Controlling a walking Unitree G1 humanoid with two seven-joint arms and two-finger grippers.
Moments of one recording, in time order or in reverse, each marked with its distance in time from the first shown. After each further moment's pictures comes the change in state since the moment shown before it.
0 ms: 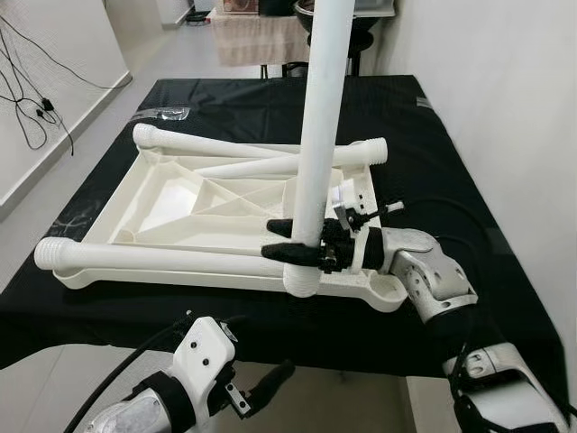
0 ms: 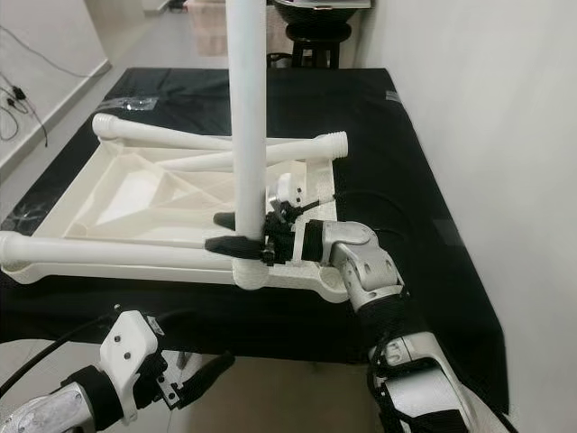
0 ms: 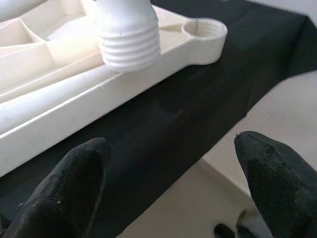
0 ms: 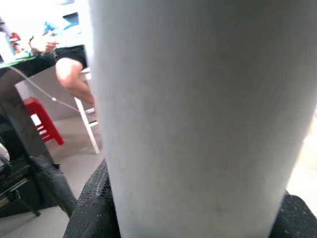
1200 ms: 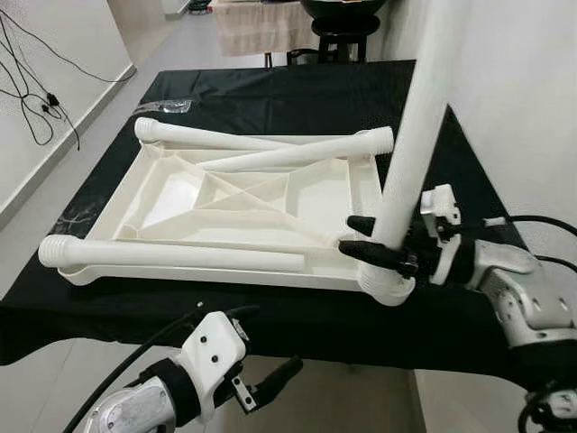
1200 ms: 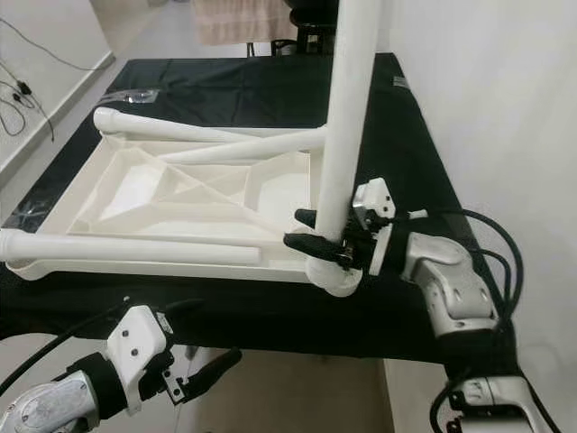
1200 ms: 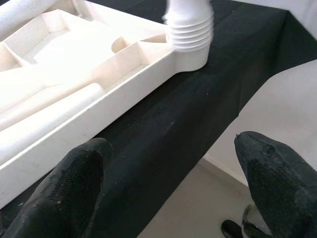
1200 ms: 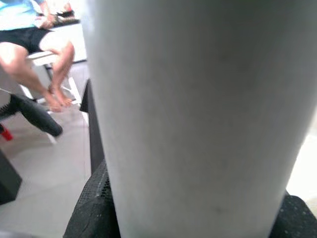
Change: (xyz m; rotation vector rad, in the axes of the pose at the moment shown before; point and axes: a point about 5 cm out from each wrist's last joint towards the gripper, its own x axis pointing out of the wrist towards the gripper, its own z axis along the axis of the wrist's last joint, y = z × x) left arm 0.005 0.002 0.013 0.077 -0.045 -0.044; right arm -0.108 0.011 0.003 -0.063 0.087 -0.239
